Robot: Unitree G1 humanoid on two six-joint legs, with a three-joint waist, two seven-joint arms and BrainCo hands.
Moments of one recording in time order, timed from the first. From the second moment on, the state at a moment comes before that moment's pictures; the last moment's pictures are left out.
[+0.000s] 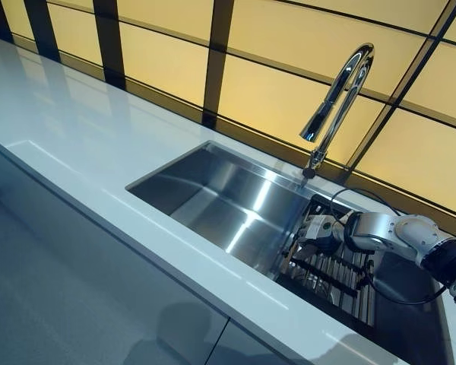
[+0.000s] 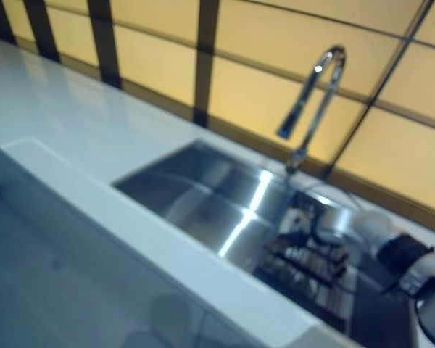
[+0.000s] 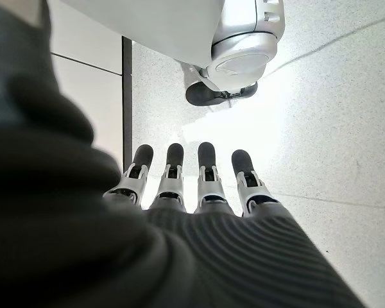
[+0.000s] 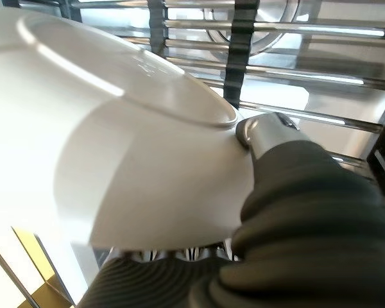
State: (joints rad) left arm 0.08 0.45 -0.25 0.95 0.11 0.05 -0.10; right arm -1.01 -1.07 0.87 0.41 -0.87 -0.60 0.27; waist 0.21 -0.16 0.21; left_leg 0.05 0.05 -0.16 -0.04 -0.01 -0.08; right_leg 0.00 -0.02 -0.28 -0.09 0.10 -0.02
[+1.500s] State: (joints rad) left arm 0.07 0.44 -0.29 1.10 0.12 0.05 -0.09; right arm -0.93 -1.42 0.41 0.36 -0.49 -0.24 -0.30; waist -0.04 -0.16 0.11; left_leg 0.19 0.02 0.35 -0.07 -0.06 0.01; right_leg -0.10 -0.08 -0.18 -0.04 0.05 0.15
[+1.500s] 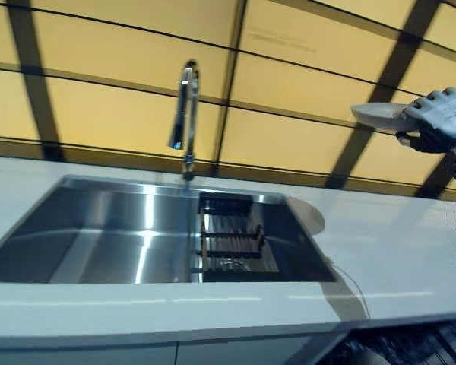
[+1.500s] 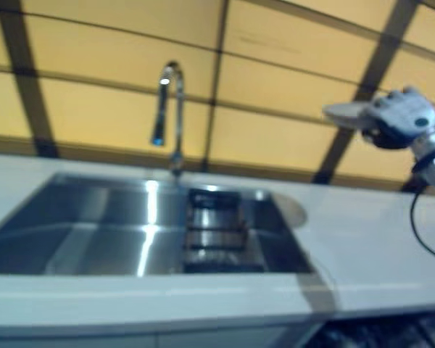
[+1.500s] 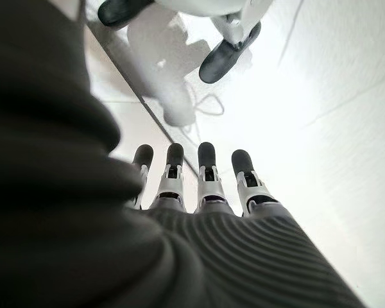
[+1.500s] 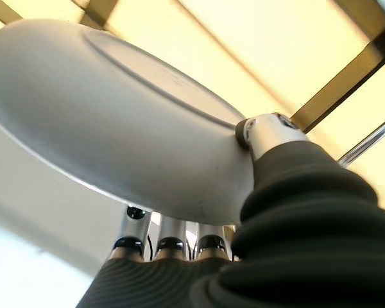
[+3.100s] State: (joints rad) left arm -0.02 0.29 -0.35 1.11 0.18 -0.04 -0.12; right arm -0.38 -0.90 0.04 0.20 -0.04 -0.03 -0.20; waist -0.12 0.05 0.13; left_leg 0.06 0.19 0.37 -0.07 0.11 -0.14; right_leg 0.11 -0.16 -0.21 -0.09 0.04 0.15
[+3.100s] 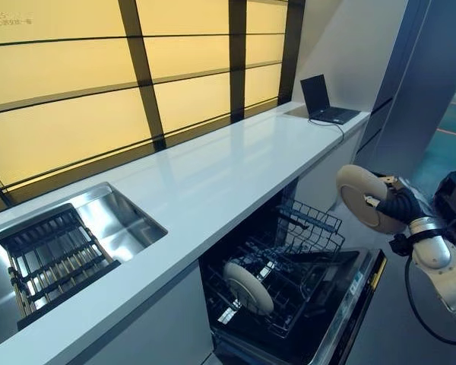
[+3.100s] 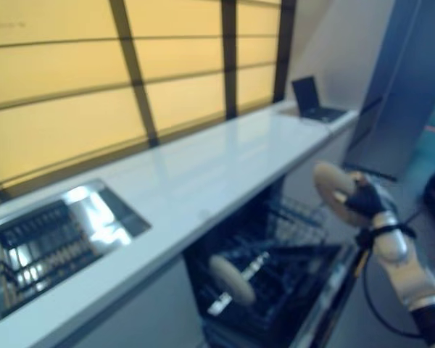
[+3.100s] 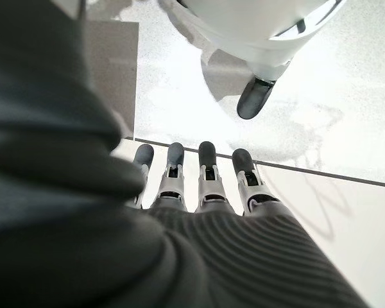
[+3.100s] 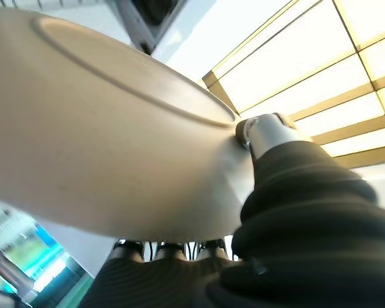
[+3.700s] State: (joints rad) left arm -0.06 0.29 -0.39 1.08 0.18 -0.03 -0.12; right arm -0.39 -0.77 0.10 0.26 0.01 0.00 -0.20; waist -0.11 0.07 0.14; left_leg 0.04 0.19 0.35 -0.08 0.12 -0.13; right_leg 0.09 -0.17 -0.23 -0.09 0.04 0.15
